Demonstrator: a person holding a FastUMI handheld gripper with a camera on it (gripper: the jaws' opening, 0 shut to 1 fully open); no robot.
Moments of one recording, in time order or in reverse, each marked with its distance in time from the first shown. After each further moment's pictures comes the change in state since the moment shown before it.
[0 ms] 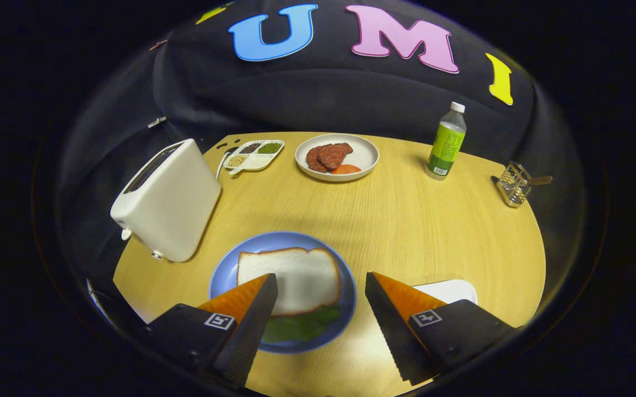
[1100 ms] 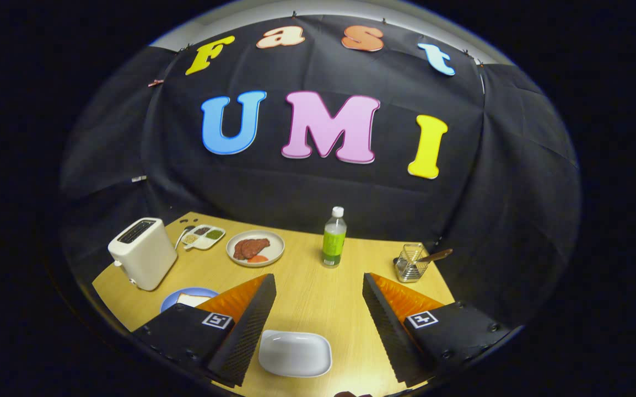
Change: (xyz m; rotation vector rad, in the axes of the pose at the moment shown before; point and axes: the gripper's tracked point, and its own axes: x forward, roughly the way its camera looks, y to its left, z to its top) arm -0.182 -0.186 0.115 -0.040 -0.518 -0.174
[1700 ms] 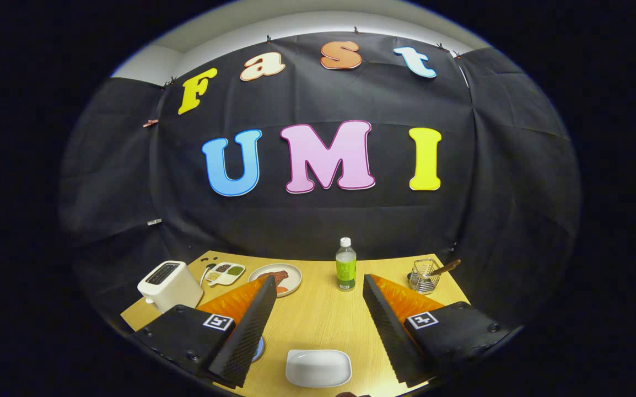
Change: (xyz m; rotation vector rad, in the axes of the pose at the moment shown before) arm -0.012 0.006 0.041 0.123 -0.066 0.092
